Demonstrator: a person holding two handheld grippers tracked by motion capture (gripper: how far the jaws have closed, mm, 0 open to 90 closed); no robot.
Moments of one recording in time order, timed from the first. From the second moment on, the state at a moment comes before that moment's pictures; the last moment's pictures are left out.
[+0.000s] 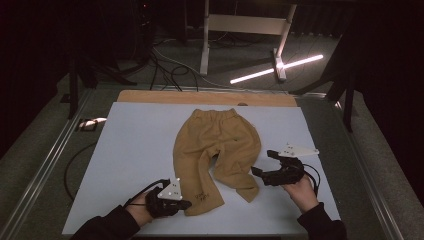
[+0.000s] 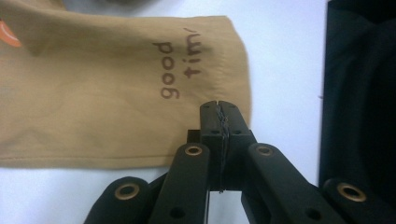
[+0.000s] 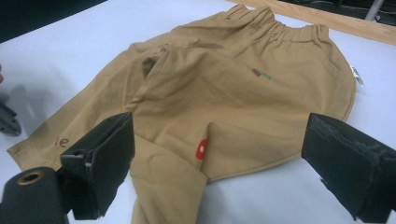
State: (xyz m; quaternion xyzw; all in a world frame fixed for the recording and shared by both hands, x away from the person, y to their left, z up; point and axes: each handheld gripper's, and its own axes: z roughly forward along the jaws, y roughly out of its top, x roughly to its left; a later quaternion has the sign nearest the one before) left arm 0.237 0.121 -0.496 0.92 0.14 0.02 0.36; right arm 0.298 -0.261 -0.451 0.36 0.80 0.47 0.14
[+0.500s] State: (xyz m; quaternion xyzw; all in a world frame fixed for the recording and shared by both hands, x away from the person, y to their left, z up) left arm 0.236 0.111 -0.510 0.94 0.11 0.03 0.33; right arm 0.297 -0.259 -0.457 0.35 0.80 0.46 0.14
